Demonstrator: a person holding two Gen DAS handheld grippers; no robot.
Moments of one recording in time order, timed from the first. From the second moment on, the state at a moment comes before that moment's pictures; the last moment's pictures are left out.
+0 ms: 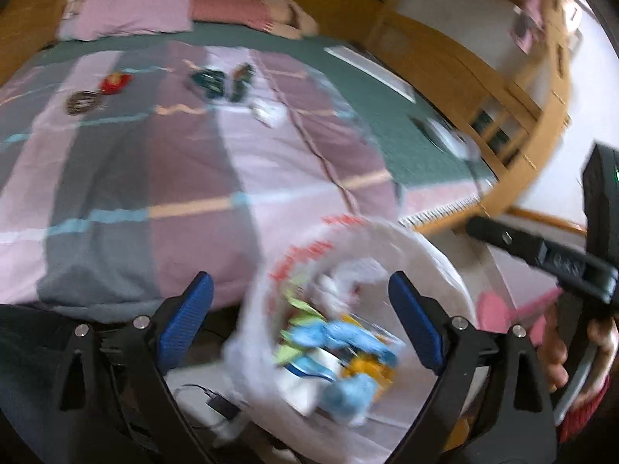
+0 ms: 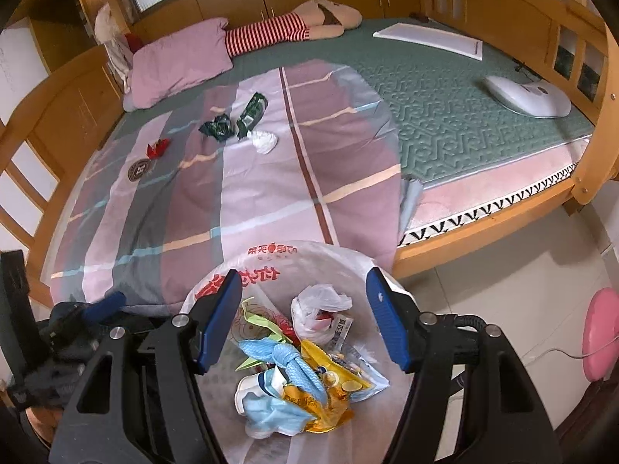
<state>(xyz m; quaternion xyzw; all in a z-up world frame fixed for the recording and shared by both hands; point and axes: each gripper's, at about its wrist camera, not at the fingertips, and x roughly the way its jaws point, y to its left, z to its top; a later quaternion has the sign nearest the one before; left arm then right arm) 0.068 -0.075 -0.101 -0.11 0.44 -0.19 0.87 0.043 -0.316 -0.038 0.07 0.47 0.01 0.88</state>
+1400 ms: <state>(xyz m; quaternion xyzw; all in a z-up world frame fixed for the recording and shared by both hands) 0.216 0.122 -0.174 -0.23 0.47 0.12 0.84 0.456 -0.114 -0.181 0.11 0.50 0.00 0.86</state>
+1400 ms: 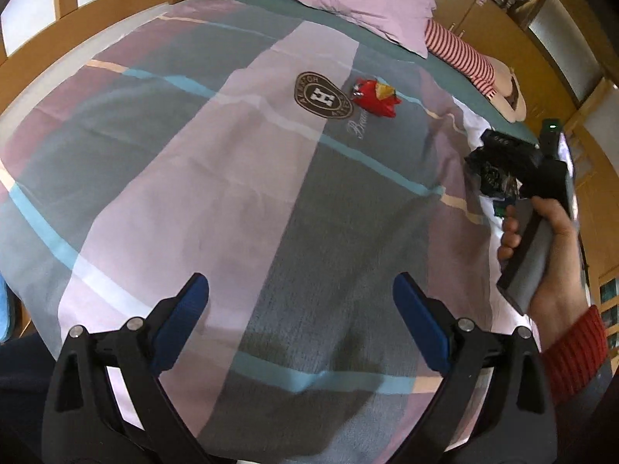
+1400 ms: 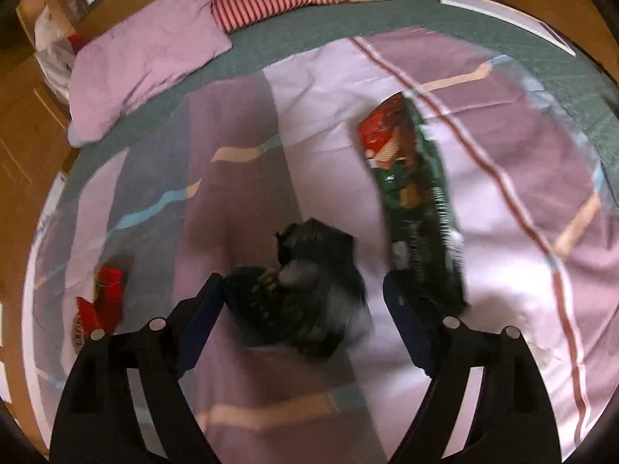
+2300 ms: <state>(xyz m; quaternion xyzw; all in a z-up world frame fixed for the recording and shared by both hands) 0.178 0.177 -0.168 -0.30 0.41 0.27 0.82 0.252 -0.038 -0.156 -0.05 0.55 0.32 0.77</state>
